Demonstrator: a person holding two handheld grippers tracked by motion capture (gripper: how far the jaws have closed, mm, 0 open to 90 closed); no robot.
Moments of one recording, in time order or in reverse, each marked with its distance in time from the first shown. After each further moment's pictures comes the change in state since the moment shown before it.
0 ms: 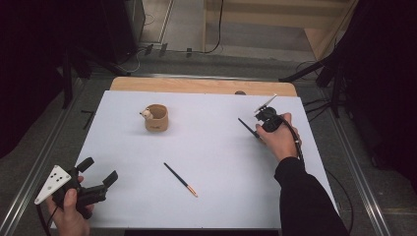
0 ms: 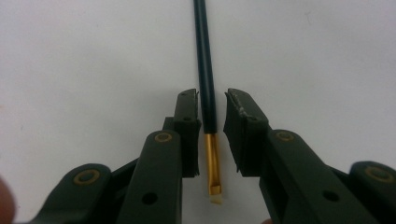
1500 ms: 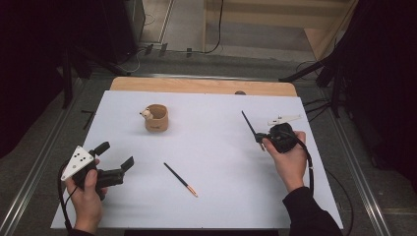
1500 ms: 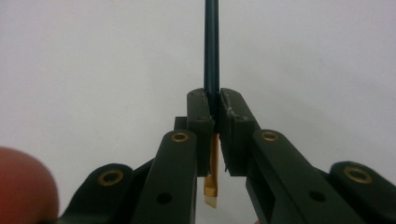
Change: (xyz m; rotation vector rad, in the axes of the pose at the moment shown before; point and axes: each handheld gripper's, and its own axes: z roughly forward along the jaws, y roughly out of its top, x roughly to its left) left arm -0.013 0.026 0.054 0.032 -0.041 0.081; right arm 0.031 -0.075 -0.041 -0.455 0.096 -0.019
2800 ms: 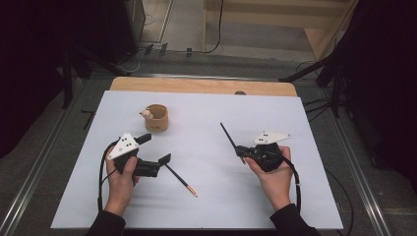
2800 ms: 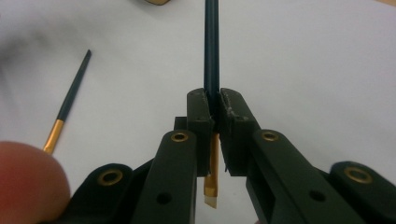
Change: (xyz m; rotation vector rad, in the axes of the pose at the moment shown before) left arm -0.044 0.014 0.070 0.088 -0.243 0.071; right arm 0.067 -0.015 -0.002 -0.138 0.158 -0.093
